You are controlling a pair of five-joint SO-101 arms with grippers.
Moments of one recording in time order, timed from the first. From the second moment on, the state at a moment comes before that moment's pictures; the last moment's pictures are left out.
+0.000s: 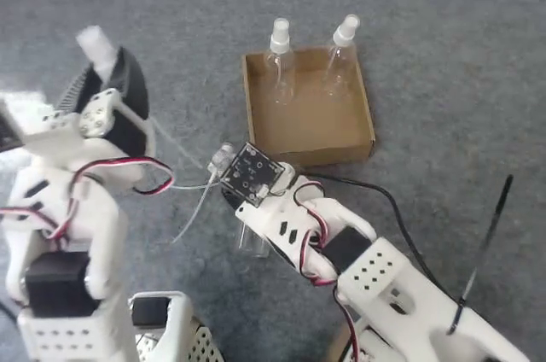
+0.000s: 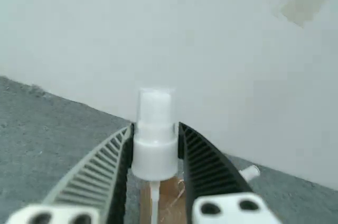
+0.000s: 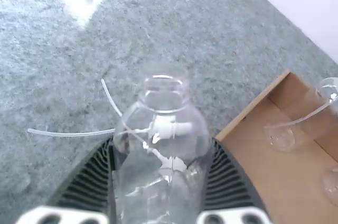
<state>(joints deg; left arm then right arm) -6.9 -60.6 24.8 58.6 27.0 -47.3 -46.0 63.7 21.4 14.3</state>
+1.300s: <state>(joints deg) 9.9 -60.6 47.7 53.1 22.8 -46.6 -53.1 68.5 21.1 3.2</state>
